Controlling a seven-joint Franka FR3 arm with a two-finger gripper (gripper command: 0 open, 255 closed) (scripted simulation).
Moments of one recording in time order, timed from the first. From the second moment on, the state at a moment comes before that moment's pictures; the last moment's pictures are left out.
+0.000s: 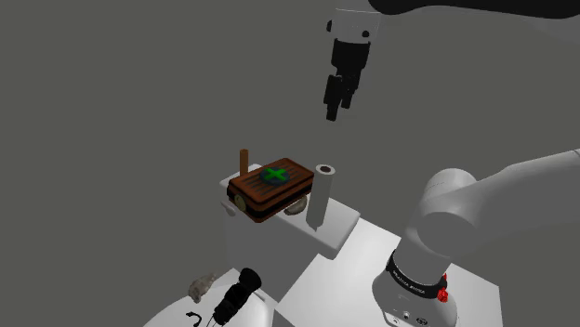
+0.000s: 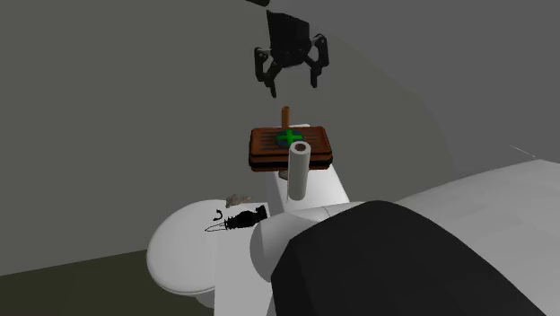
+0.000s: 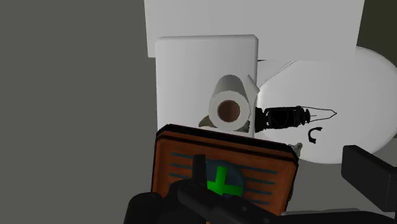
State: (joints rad) arm 0.00 -0.83 0.06 -2.32 -0.08 1.52 -0.05
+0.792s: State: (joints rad) arm -0.02 -0.86 -0.04 -2.66 -0.04 1.78 -0.06
